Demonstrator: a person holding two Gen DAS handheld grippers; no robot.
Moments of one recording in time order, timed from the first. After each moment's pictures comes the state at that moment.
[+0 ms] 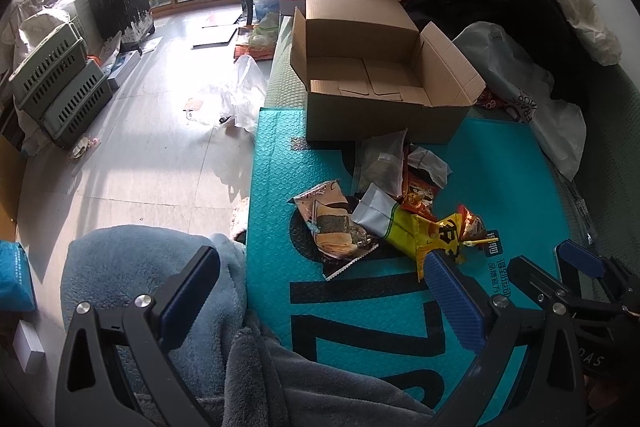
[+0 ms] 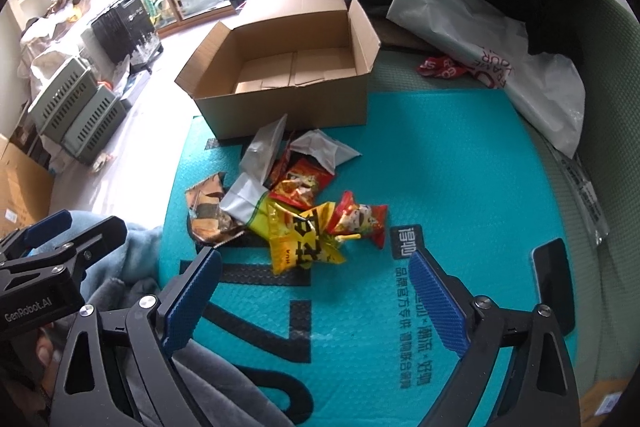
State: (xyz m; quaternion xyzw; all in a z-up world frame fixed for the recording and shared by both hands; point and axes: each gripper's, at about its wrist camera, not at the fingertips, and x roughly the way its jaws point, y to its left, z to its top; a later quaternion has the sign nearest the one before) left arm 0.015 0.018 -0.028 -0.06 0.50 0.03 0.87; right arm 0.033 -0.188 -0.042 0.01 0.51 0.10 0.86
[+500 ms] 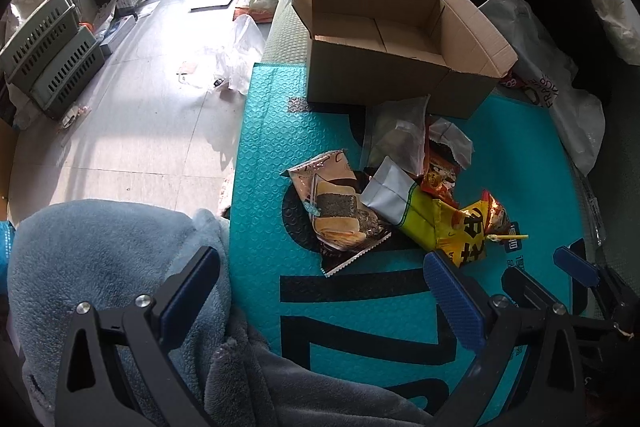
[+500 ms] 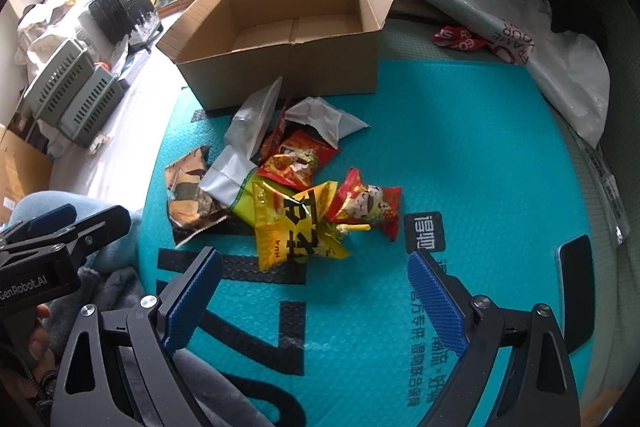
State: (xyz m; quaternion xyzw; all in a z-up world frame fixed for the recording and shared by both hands) left arm 0.043 0.020 -0.080 -0.09 0.55 0.03 0.83; right arm 0.051 -0.186 -0.087 0.00 0.54 0.11 0.84
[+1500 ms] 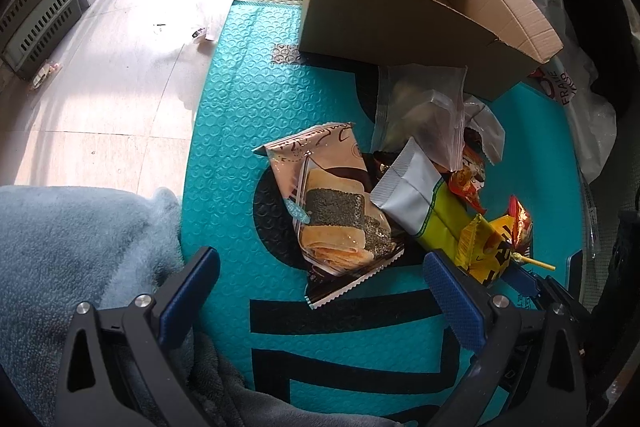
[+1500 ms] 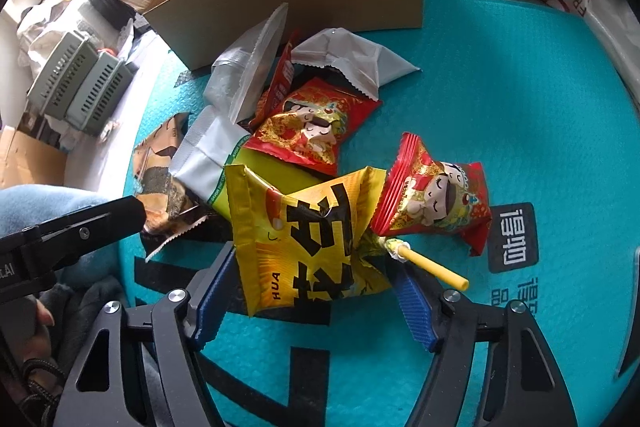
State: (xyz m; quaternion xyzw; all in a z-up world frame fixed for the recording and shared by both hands) left arm 0.086 0.030 -0.143 -0.14 0.60 0.00 0.78; right arm 0.089 -0.178 -0.164 0.04 0.58 0.15 0.80
